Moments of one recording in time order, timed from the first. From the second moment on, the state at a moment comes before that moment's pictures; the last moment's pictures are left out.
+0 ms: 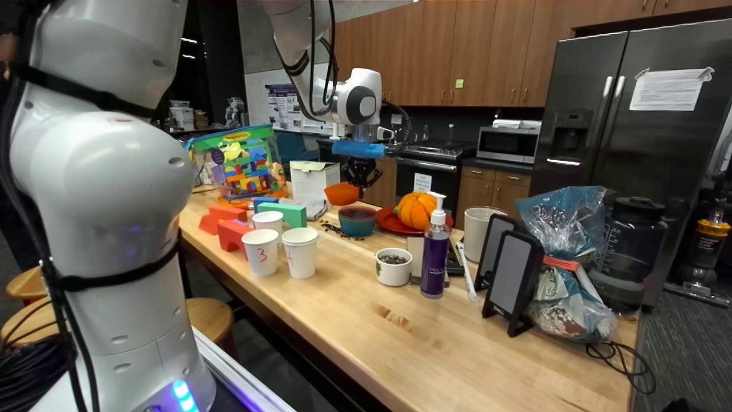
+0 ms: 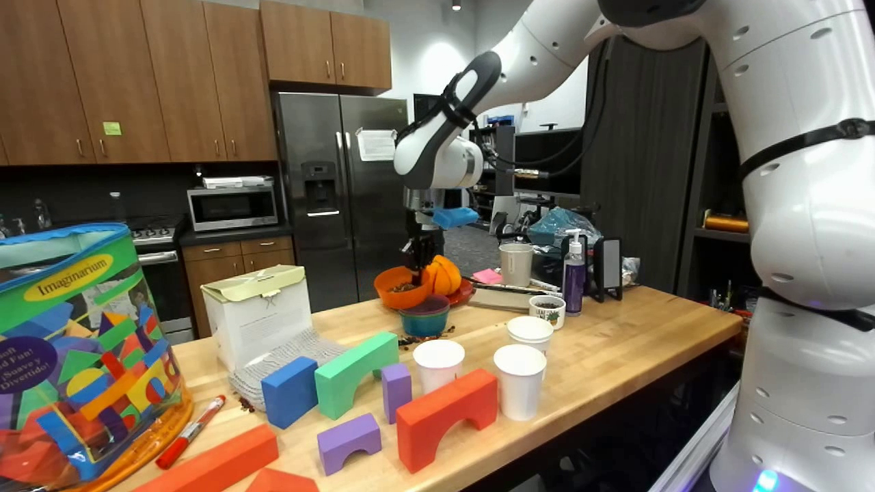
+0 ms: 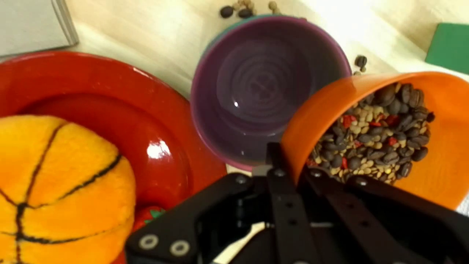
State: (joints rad) arm 0.01 0.33 0.13 -1.97 0.09 2.39 -0.30
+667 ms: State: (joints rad) arm -0.06 0.25 0.12 -2.13 0.17 2.44 -0.45
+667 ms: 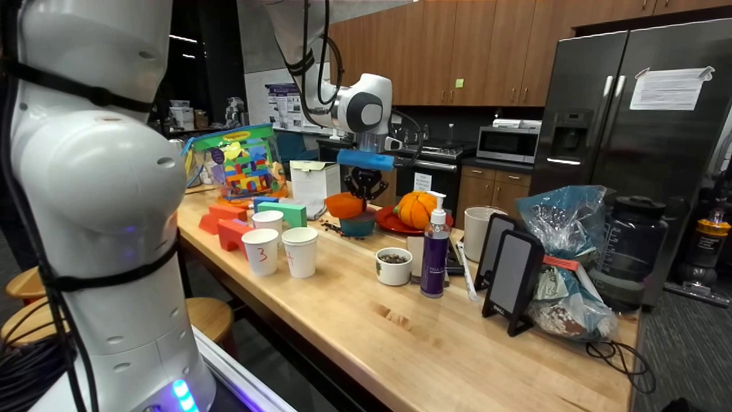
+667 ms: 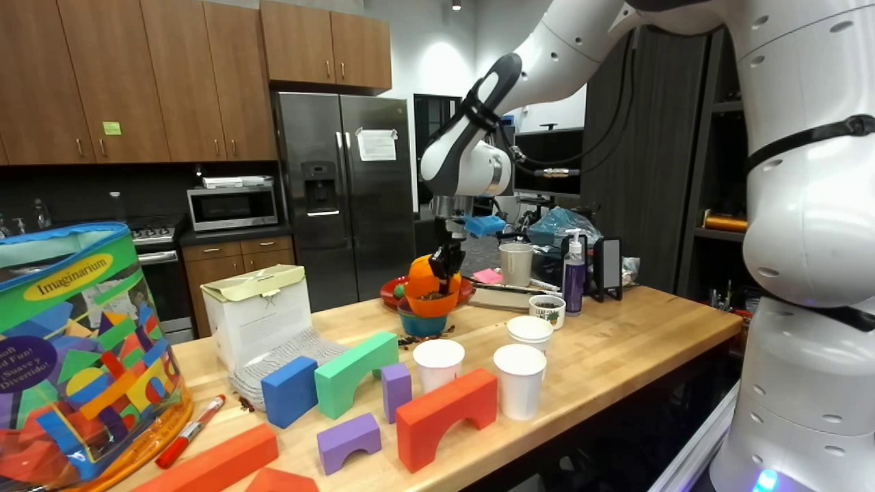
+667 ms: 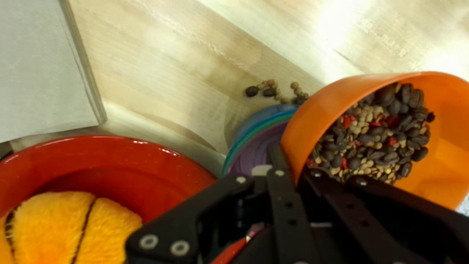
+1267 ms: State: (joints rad) arm -0.11 0.23 0.11 -2.13 0.29 2.44 -0.55
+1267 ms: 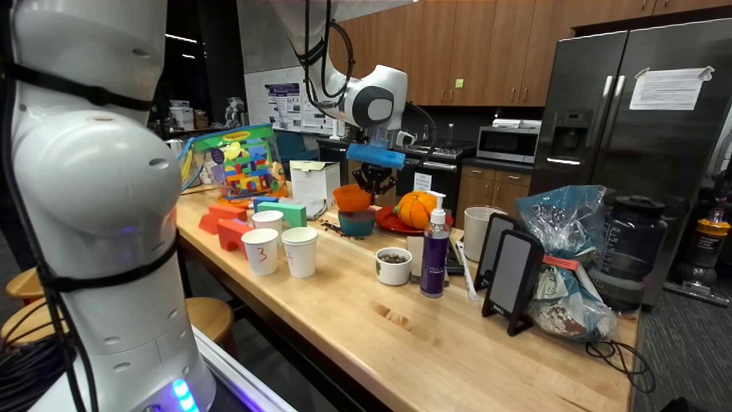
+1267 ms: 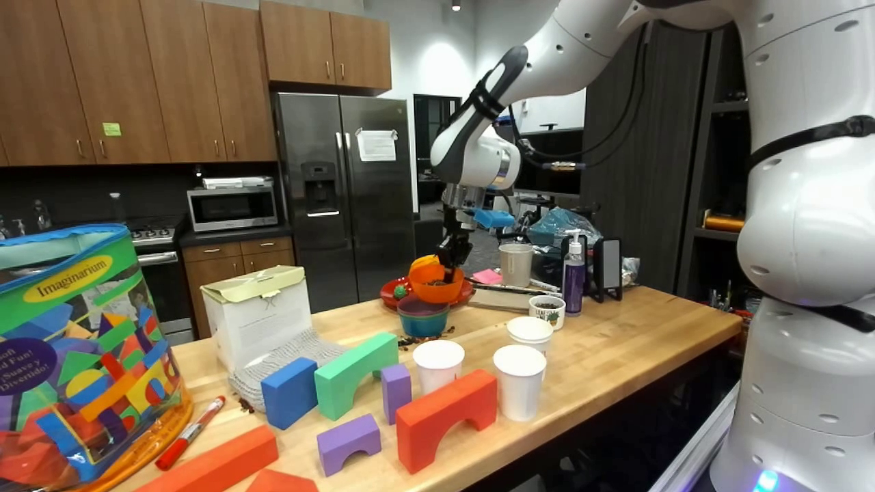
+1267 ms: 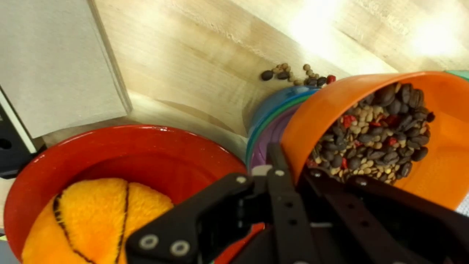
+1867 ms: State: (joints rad) arm -0.10 0.24 0.11 -2.11 0.29 2.44 -0.54
